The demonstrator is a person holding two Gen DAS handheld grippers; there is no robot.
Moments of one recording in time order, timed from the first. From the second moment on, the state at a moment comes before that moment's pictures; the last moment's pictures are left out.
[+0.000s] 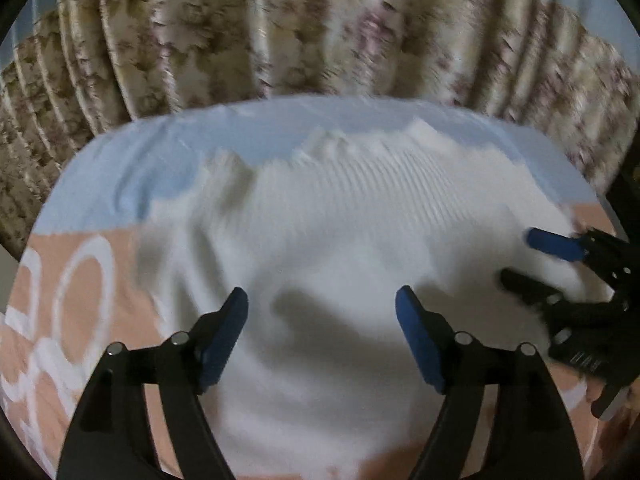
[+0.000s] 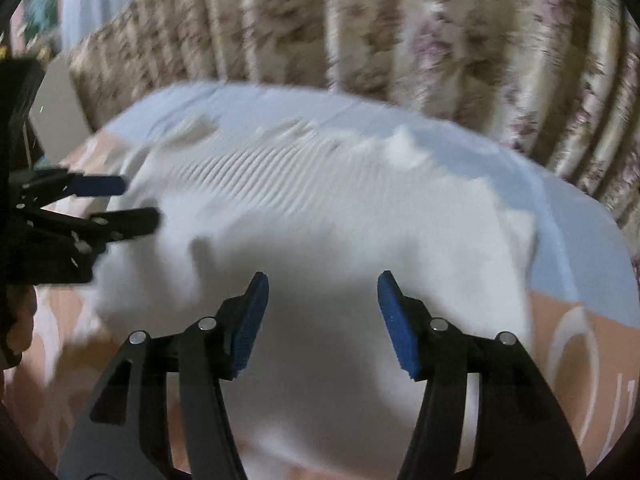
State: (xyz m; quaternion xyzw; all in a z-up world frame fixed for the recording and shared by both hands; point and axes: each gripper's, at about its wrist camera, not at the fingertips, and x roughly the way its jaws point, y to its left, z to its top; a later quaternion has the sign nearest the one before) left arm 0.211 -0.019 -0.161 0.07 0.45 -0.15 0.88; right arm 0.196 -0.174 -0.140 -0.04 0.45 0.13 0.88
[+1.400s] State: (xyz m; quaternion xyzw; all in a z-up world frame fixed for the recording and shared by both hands) left arm 0.237 -0.057 -0.173 0.06 0.52 -0.10 0.85; right arm 0.219 -0.311 -0.161 0.18 0.49 0.05 0.85
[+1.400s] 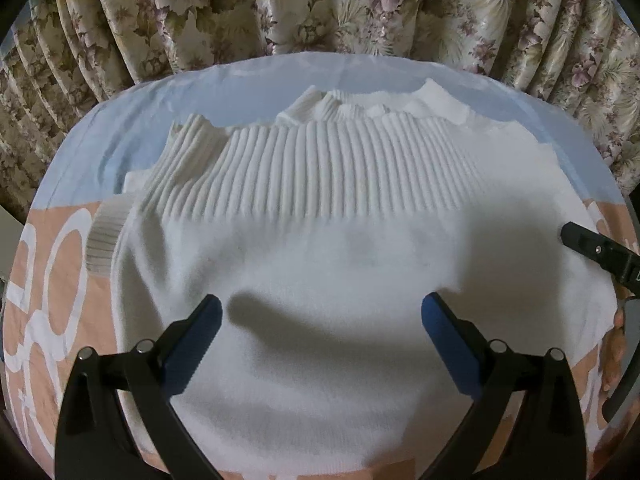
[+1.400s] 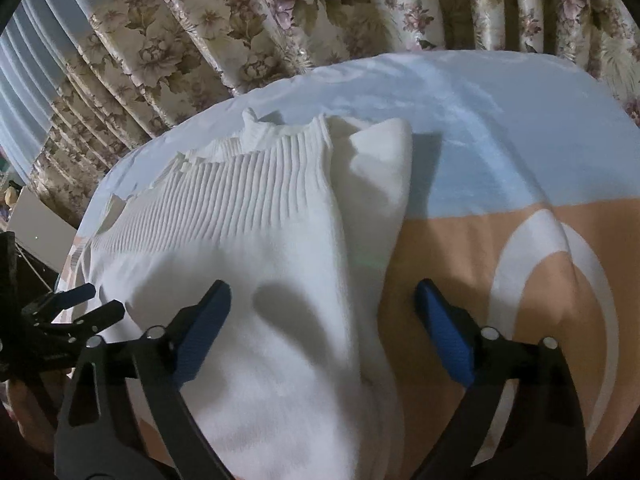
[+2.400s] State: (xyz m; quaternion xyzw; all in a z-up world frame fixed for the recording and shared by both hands) left arm 0.242 -0.053 -0.178 0.06 0.52 -0.09 0.85; right arm 0.211 -0.304 -0.157 0.15 0.51 0.06 0.84
